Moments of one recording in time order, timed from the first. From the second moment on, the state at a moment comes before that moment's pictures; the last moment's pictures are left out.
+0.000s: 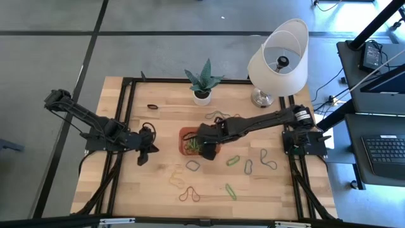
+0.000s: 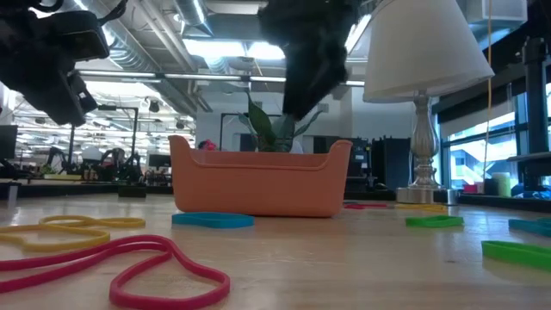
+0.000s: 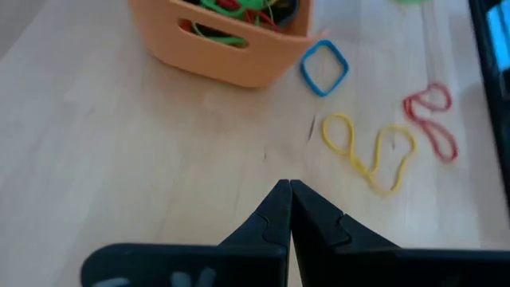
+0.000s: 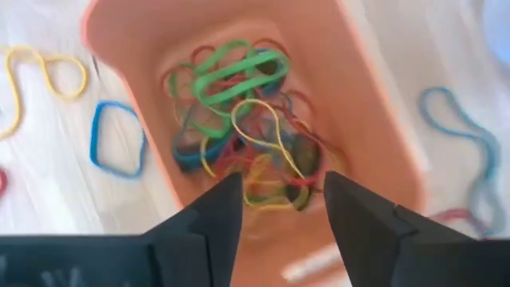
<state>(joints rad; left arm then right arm) -0.43 0.71 0.38 -0.45 -0.22 -0.68 0.15 1.95 1.65 -0.91 0.24 0.47</state>
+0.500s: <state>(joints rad) -0.41 0.91 0.64 -0.57 -0.38 -0.81 0.28 1.19 0.90 -0.42 0.26 0.45</state>
